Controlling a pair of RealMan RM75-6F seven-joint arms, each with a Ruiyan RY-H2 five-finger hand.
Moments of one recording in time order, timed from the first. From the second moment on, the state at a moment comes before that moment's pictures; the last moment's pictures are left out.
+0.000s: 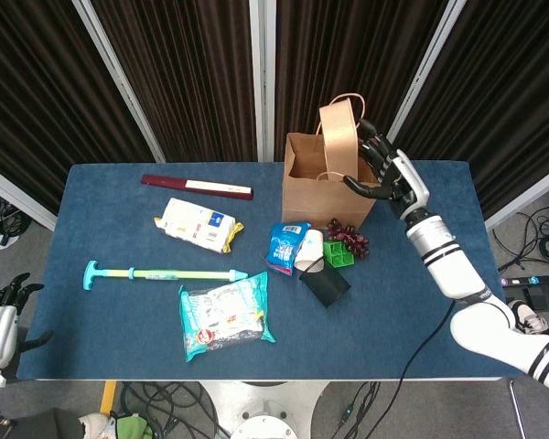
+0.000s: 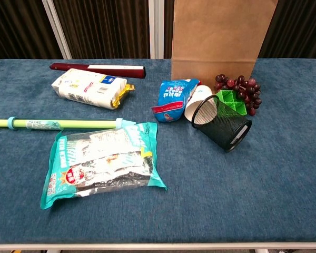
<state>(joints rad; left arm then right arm) -0.04 -1.22 -0.05 -1.51 1.40 1.47 0.01 0.66 -1.20 0.69 -1.61 -1.14 0.62 1.12</state>
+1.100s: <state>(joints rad) -0.03 -1.22 -0.05 -1.51 1.41 1.47 0.01 0.47 -1.01 0.33 -1.67 -1.75 1.18 0.92</state>
